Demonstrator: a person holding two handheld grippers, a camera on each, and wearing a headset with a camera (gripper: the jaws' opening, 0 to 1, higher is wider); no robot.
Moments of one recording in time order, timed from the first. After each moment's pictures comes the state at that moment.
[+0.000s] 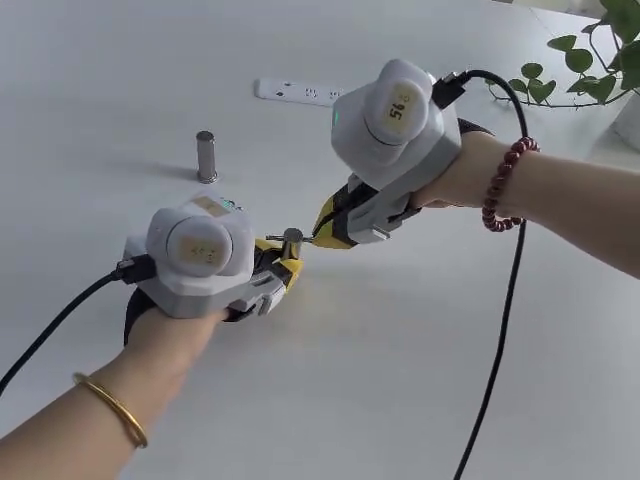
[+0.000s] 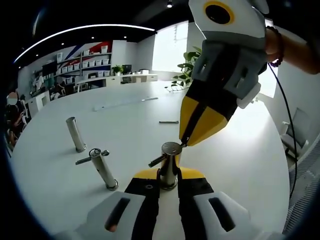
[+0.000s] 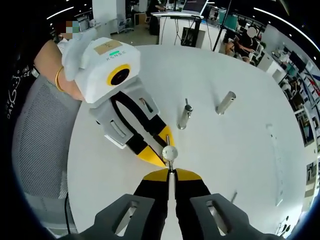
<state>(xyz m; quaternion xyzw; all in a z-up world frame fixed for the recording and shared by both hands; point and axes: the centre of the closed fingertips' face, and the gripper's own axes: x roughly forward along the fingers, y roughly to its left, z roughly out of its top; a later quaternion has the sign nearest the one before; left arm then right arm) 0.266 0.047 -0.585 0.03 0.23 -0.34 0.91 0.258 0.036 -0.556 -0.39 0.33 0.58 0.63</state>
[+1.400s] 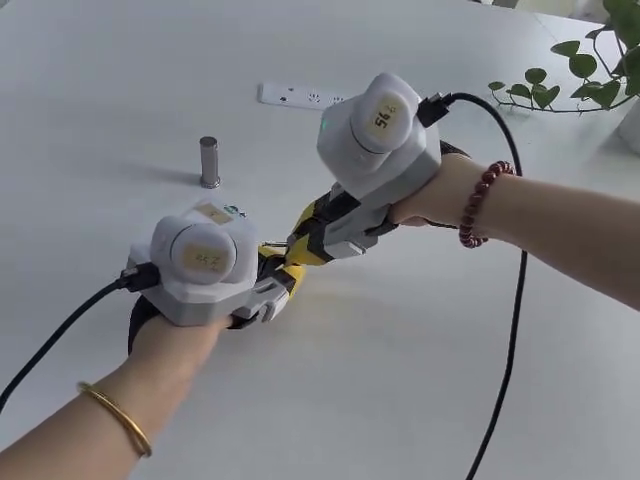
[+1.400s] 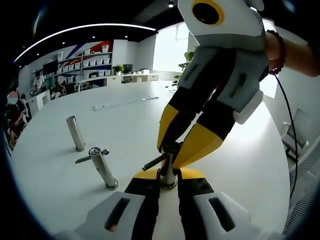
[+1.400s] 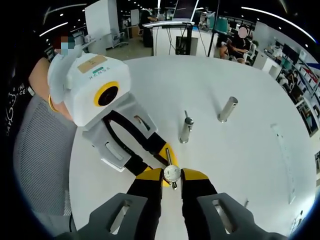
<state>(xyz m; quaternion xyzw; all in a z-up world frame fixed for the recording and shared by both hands) 0.267 0.048 -0.587 0.03 0.23 -0.34 0.91 0.255 0.062 -0.563 -0.33 0.33 0.59 0.66</state>
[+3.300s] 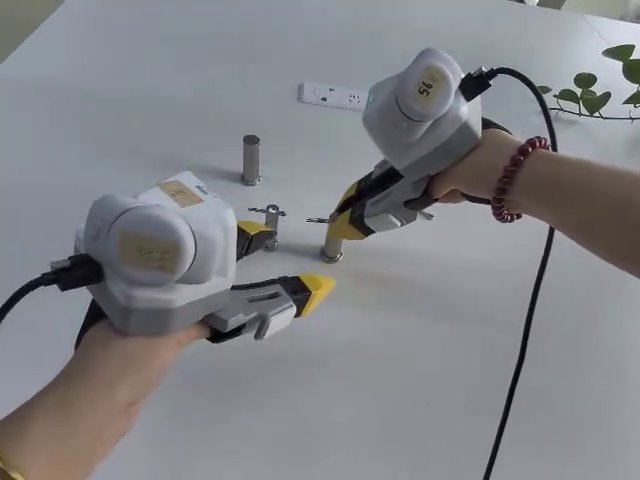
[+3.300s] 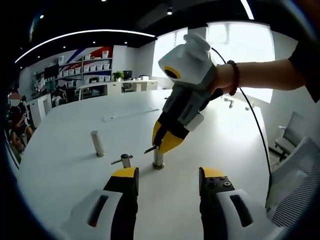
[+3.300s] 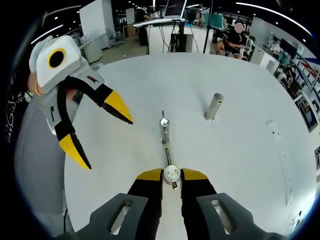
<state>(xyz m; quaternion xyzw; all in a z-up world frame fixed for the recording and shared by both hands) 0.226 0.091 -0.527 0.02 0.21 -0.35 0.91 0.288 0.061 -0.560 -0.33 0.35 0.57 0.66</state>
